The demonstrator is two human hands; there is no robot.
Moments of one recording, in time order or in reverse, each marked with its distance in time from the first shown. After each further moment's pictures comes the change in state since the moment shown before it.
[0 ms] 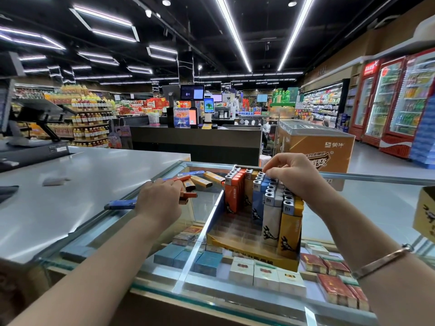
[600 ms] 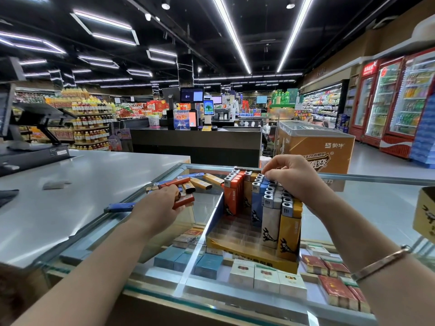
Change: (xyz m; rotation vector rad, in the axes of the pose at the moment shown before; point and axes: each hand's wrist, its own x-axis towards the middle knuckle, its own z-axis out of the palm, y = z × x) left_hand -0.002 -0.012 0.004 -0.265 -0.155 -0.029; right_hand 0.000 -0.001 0.000 -0.026 0.001 -0.008
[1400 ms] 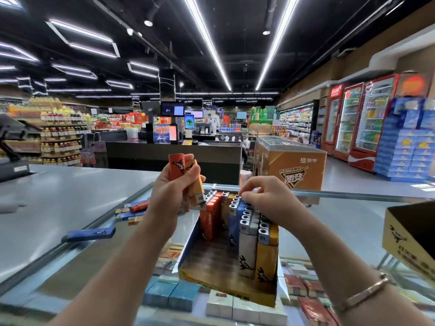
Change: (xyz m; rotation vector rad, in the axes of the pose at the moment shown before) left_hand 0.032 0.094 -0.051 -1.720 0.074 -0.127; right_hand 0.001 -0.002 -0.004 -0.121 -0.069 -0.043
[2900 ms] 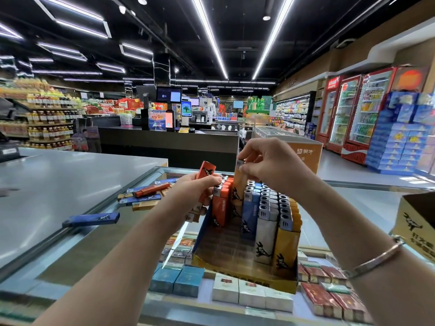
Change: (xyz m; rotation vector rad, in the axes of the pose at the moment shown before) left_hand 0.007 -0.031 -0.016 0.358 -0.168 -0.338; right_hand 0.021 -0.029 0.002 -0.152 0.055 -0.223
